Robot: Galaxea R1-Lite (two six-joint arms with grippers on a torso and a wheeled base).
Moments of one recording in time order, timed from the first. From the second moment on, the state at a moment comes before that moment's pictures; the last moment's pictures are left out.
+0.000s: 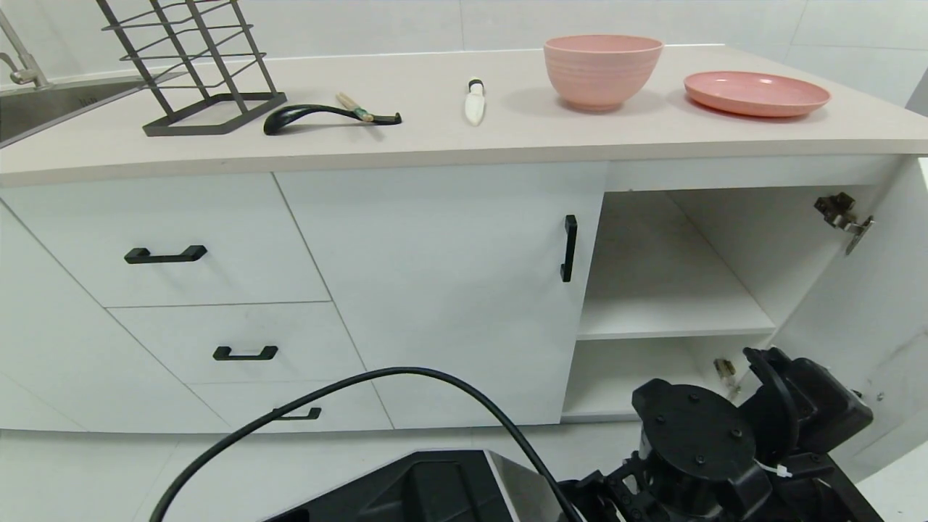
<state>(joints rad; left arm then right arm) -1.17 2.49 -1.48 -1.23 -0.37 -0.12 -0.12 0.66 -0.22 -1.38 0.78 -0.24</state>
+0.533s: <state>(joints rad) -1.26 2.66 -1.76 -1.25 -0.35 -0.16 -0.19 0.62 -0.31 -1.38 0.78 -0.24</state>
